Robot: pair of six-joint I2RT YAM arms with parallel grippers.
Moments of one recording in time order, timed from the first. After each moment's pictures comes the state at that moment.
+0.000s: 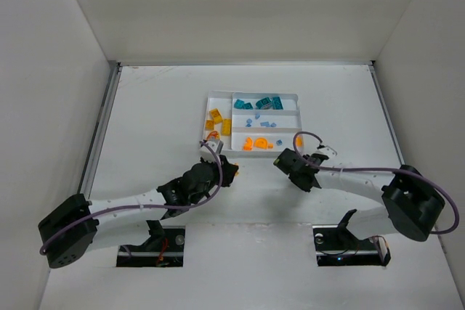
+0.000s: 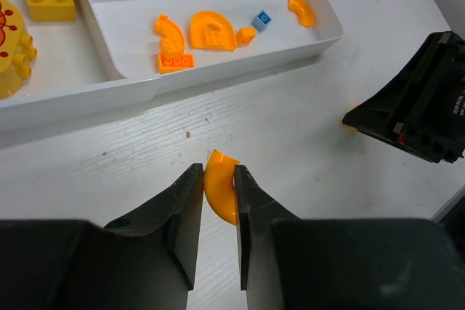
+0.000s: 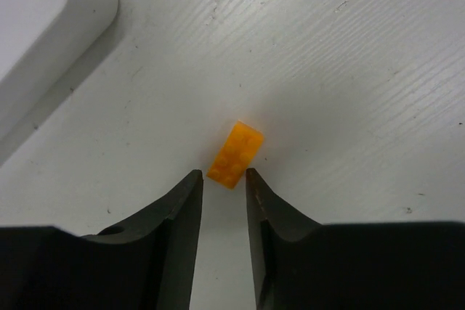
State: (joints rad) left arm -1.03 1.03 0.31 0.38 -0.36 -0.57; right arm 0.83 1.35 0.66 -0.72 0.61 1.52
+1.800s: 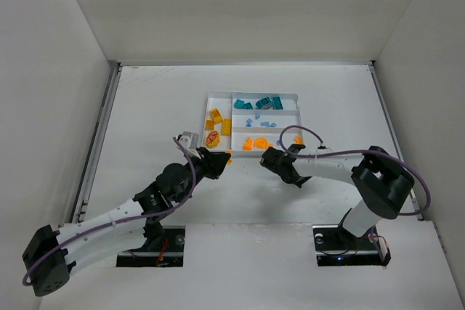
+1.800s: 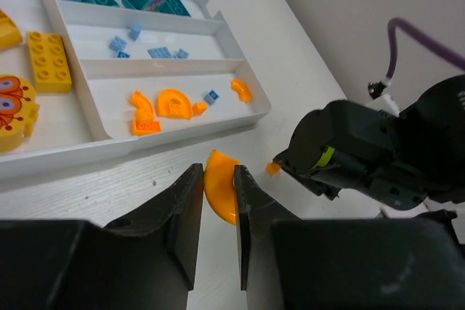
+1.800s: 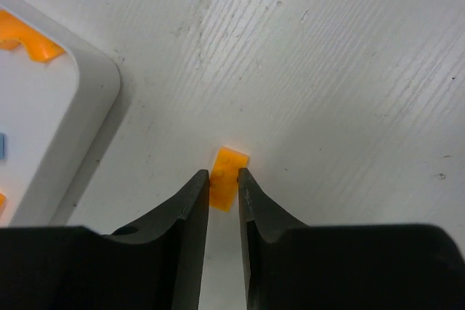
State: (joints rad) left arm -0.96 0.73 0.30 0.33 -0.30 -0.62; right arm 0.86 1.60 0.86 -0.99 0.75 1.99
